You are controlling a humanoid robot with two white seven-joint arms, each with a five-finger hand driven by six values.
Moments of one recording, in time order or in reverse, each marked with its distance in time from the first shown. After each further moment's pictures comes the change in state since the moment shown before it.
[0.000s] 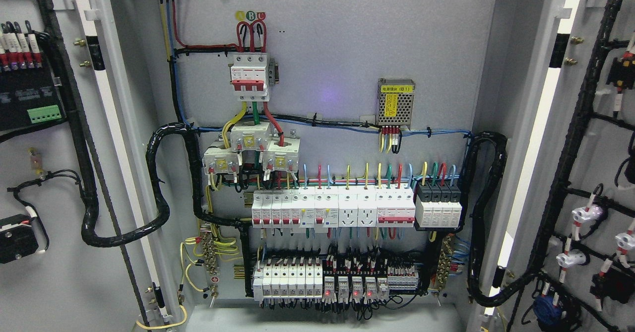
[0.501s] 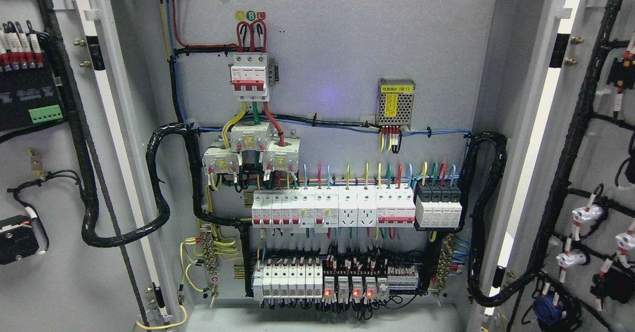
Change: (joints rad) left arm 0.099 -0.011 -0.013 -0.106 0.002 -0.001 -0.008; right arm 0.007 0.005 0.095 -0.018 0.027 0.006 -0.018
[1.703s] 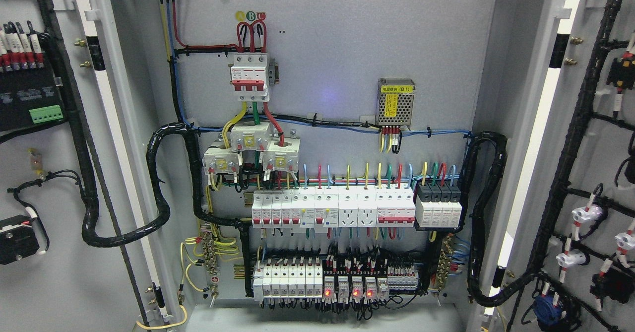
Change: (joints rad) left arm 0.311 -0.107 -0.217 -0.020 -0.019 -0.018 -0.054; right arm -0.011 0.148 0.311 0.471 0.255 -0.002 -0.009
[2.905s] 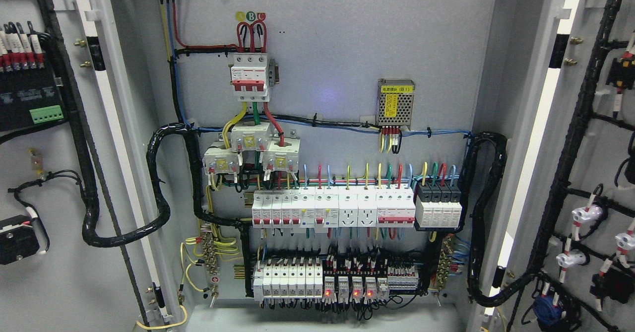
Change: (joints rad) left arm -0.228 -0.189 -0.326 0.776 -0.054 0.000 -0.172; right arm -0.239 0.145 0.071 0.894 0.484 0.006 -0.279
